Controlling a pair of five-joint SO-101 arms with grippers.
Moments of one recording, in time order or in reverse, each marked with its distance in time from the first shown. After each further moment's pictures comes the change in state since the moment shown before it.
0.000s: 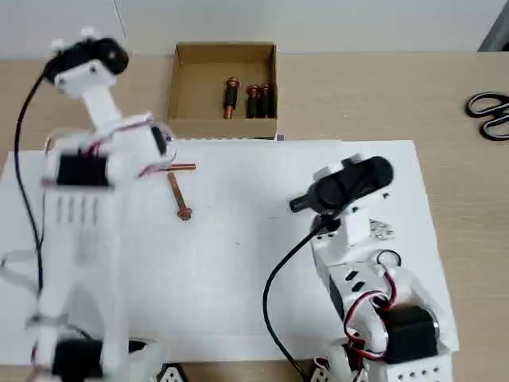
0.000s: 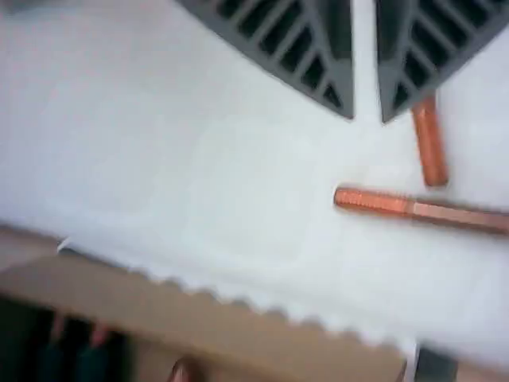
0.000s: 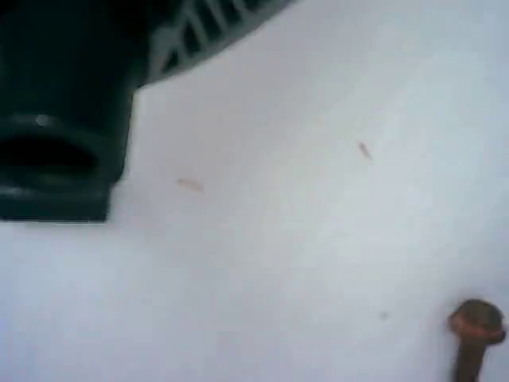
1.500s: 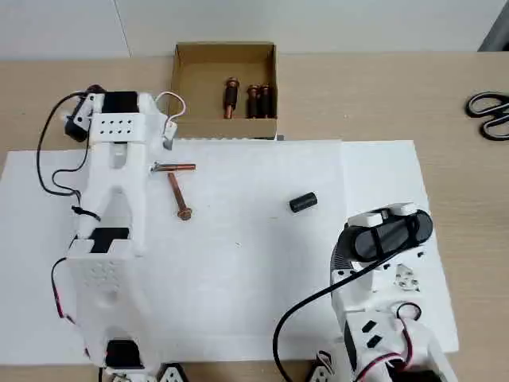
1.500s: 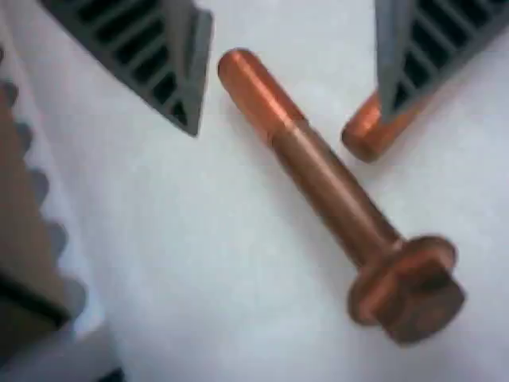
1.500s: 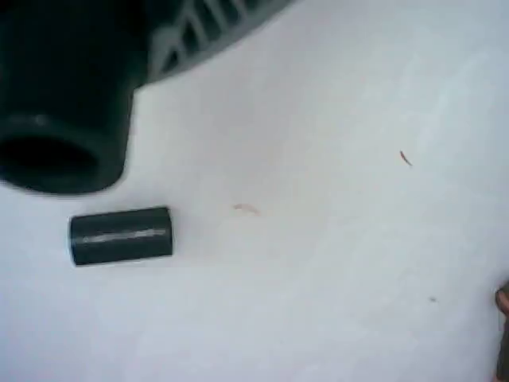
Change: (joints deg) left arm -4.5 49.0 -32.8 9.3 42.2; right arm 5.6 -22.7 5.7 11.1 -2.1
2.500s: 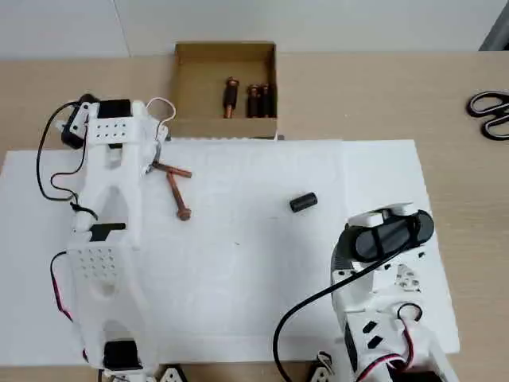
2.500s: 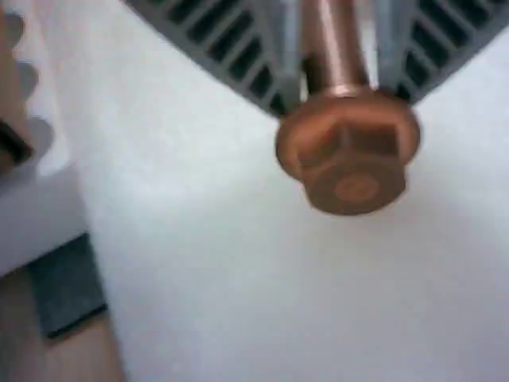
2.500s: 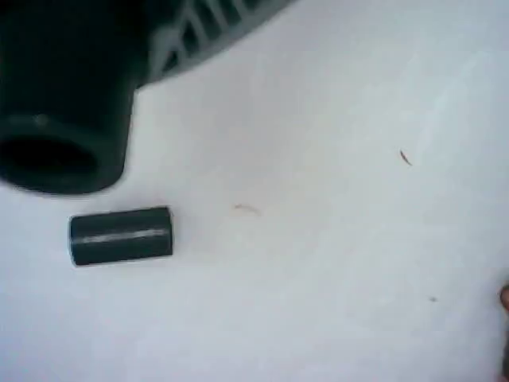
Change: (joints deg) left arm -2.5 7.6 -0.5 -6.8 0.4; right arm 0.0 0.0 0.0 0.0 0.0
